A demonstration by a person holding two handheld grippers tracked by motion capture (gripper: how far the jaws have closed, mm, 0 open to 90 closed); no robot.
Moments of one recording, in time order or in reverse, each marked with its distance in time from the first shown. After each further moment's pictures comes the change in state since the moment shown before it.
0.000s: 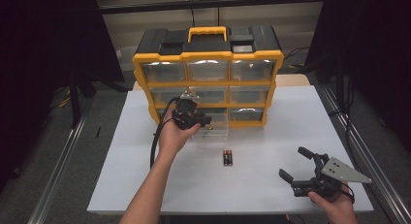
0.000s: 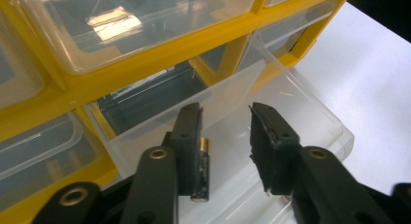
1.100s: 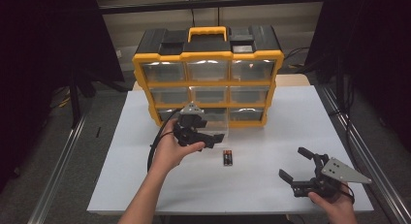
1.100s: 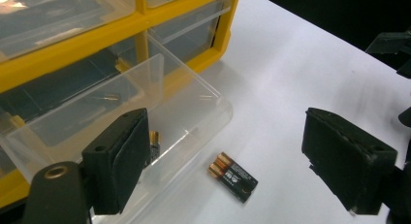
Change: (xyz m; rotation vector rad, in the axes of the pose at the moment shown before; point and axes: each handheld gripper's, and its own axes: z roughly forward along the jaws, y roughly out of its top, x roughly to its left) left arm -0.042 -0.020 -0.030 -0.043 -0.153 0.116; right arm 0.000 0.000 0.000 0.004 0.004 -0.006
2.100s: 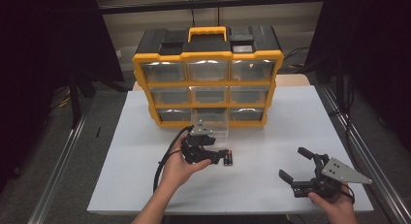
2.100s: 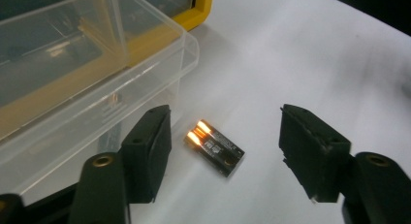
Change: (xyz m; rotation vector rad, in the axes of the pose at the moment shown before) left arm -0.022 -0.038 0.027 0.037 0.010 0.033; right arm 0.001 0.001 0.000 -0.005 0.002 -0.002
